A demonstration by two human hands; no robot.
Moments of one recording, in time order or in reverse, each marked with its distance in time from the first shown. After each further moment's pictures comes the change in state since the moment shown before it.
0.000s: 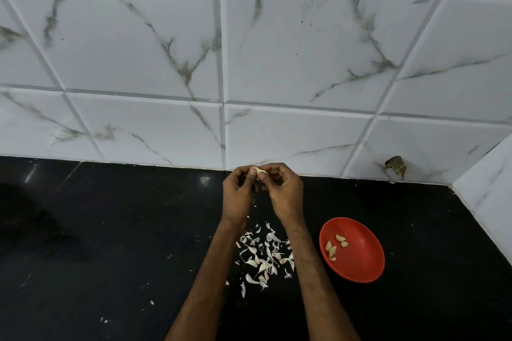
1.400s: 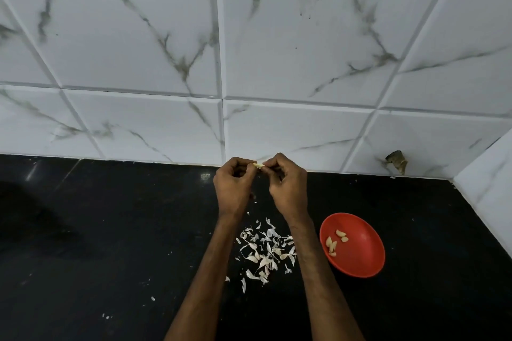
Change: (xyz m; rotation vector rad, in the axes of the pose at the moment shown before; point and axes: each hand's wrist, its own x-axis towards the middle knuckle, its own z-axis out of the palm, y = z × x) left_hand -0.002 0.019 0.001 0.211 0.149 0.141; right_hand 0.006 -0.010 -0.008 -0.229 0.012 -0.290
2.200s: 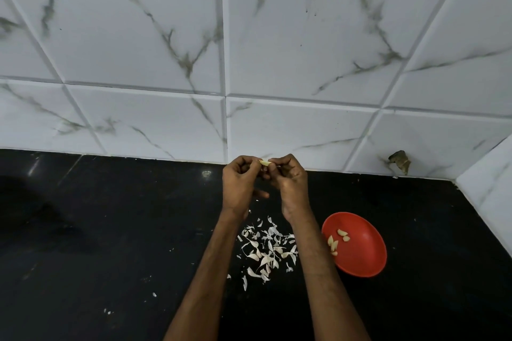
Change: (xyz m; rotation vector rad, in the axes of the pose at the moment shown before) left_hand 0.000 0.007 0.004 -0.268 -0.149 -0.181; right_hand -0.003 0.006 0.008 0.714 0.005 0.441
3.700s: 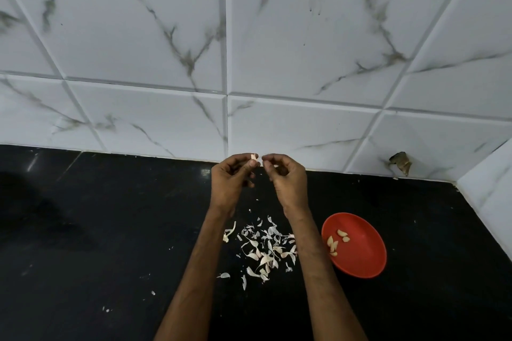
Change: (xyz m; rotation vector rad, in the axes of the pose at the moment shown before) left_hand 0.014 -0.008 -0.029 0.000 -0.066 0.094; right_hand 0.004 0.000 0.006 -0.444 0.072 -0.082
